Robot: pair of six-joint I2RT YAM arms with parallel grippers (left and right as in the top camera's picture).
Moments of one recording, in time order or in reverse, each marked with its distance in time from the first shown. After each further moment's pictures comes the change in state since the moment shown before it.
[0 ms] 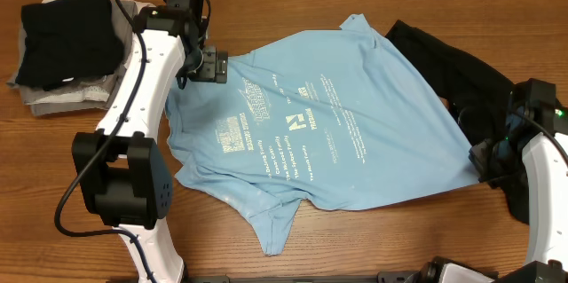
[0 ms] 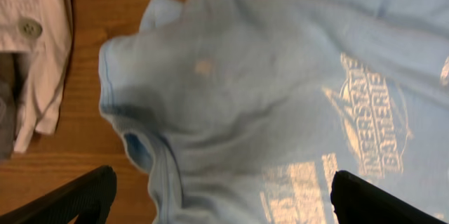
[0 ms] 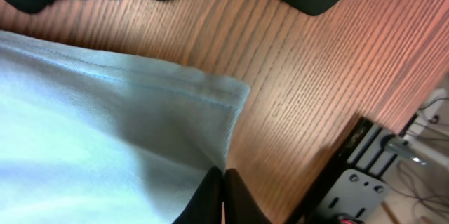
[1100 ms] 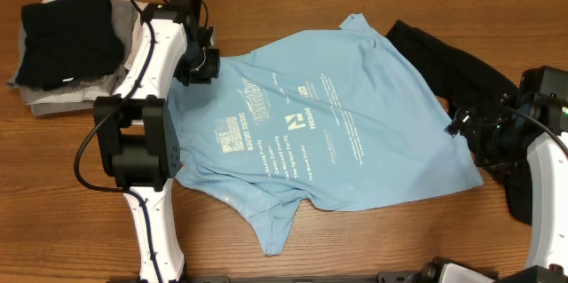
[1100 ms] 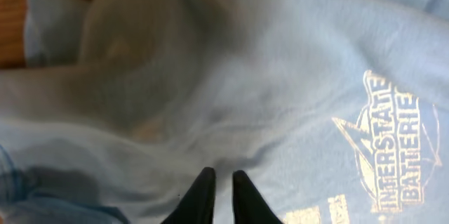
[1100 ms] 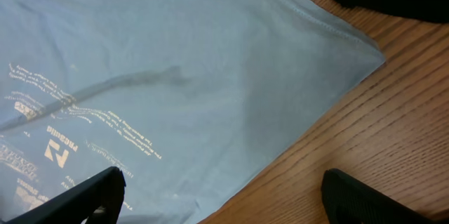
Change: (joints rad) left arm 0.056 0.284 0.179 -0.071 0.163 0.073; right arm -0.004 -0.003 0.048 0.134 -0.364 -0.299
